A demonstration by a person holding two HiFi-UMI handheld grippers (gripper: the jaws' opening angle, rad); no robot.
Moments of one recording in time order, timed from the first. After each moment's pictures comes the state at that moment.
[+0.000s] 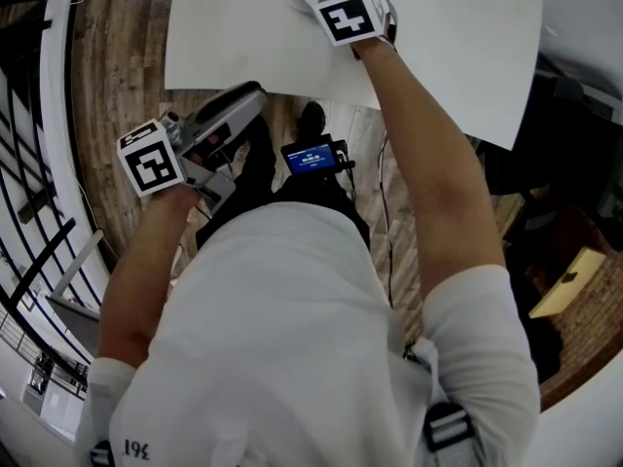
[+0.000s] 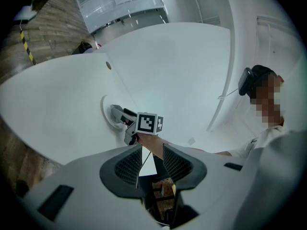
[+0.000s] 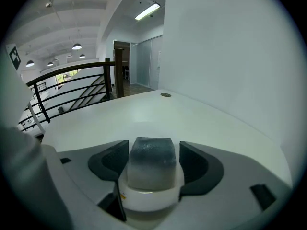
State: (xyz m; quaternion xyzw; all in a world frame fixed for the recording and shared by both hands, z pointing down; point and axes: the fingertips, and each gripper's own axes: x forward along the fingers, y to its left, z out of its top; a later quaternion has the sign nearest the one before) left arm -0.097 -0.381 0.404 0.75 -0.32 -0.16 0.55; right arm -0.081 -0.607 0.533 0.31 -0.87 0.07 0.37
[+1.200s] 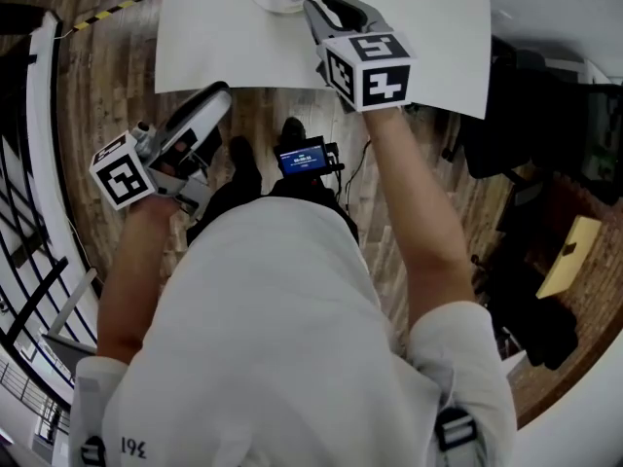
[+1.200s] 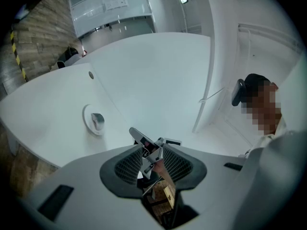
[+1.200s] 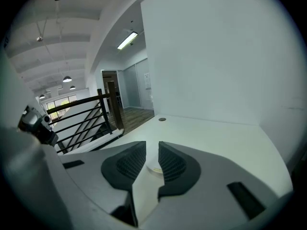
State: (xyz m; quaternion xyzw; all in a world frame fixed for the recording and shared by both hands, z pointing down) left arm -0.091 -0.329 0.332 0.79 -0.29 -0.21 0.49; right arm -0.005 -0.488 0.390 0.37 -0.89 0.14 0.21
